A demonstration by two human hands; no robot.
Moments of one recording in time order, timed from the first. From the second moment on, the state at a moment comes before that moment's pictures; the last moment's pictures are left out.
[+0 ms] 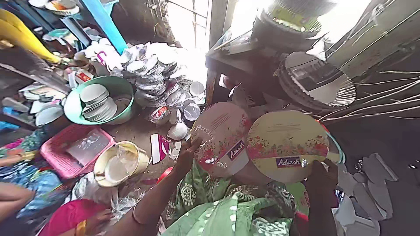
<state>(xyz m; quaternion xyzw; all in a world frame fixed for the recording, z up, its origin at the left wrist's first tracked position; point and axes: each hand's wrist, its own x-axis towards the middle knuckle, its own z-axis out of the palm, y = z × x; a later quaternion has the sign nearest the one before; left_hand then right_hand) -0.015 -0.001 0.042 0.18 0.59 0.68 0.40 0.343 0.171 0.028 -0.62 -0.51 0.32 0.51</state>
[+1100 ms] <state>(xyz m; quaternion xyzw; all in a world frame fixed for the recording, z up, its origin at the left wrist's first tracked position) -0.014 -0.007 0.043 0.29 0.62 0.60 0.42 0.288 0.156 0.027 -0.61 -0.54 0.46 0.35</state>
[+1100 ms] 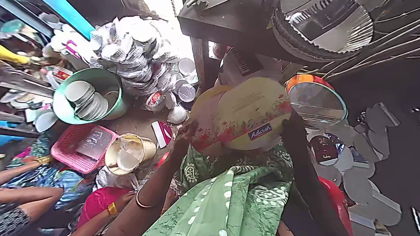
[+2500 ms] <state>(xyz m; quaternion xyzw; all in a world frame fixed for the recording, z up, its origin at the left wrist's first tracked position) -0.050 0.004 0.021 0.24 0.63 0.66 0.32 0.551 0.097 0.105 -0.73 -0.59 0.11 0.32</state>
